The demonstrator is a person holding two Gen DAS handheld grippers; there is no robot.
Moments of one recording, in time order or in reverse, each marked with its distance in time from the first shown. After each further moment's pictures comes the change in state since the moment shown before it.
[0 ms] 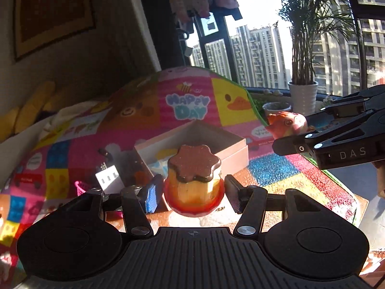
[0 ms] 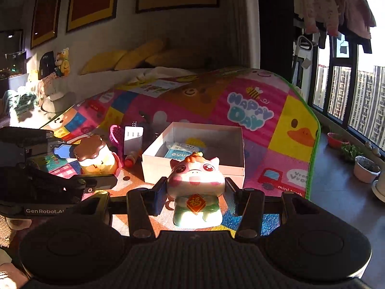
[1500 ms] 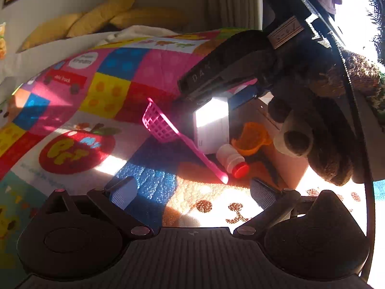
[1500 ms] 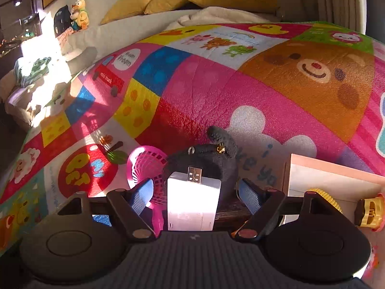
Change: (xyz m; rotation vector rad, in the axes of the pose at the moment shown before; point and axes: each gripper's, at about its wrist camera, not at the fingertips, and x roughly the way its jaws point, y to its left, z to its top) left arm 0.107 0.161 -0.094 -0.427 0.163 0.164; right arm 0.329 0.143 0.107 -0.056 0.336 0.198
